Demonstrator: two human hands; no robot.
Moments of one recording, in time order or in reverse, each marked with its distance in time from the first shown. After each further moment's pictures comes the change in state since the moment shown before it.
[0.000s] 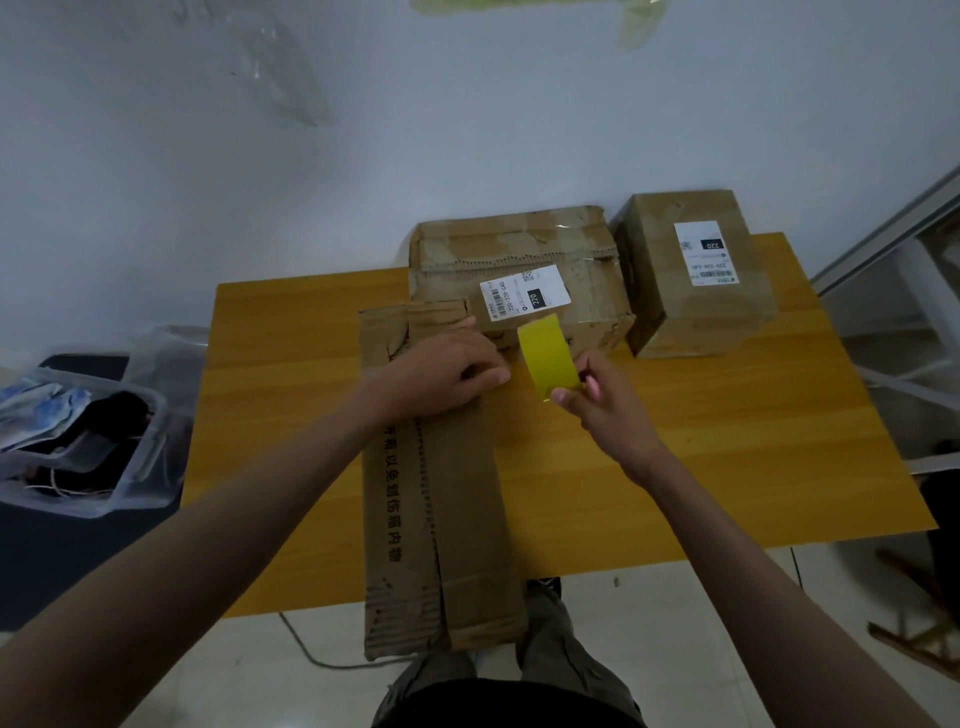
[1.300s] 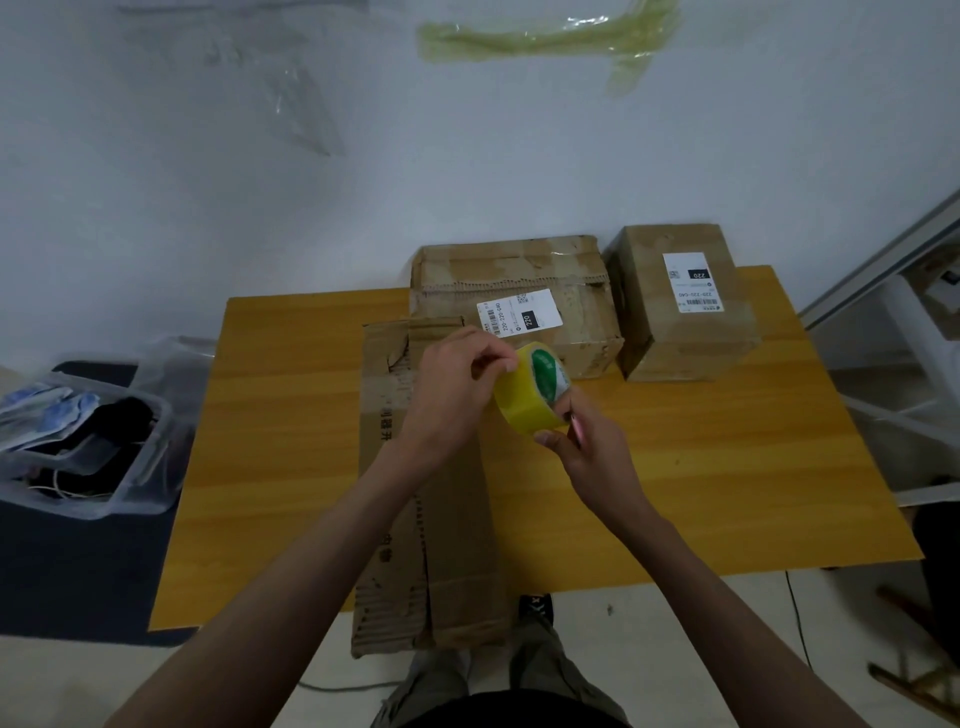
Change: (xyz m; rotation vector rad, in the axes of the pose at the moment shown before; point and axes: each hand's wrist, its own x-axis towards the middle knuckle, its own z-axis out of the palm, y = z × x) left_hand -0.007 0.091 -0.008 -0.350 0.644 -0.320; right_hand -0.037 -0.005 0.009 -0.184 0.087 -0.208
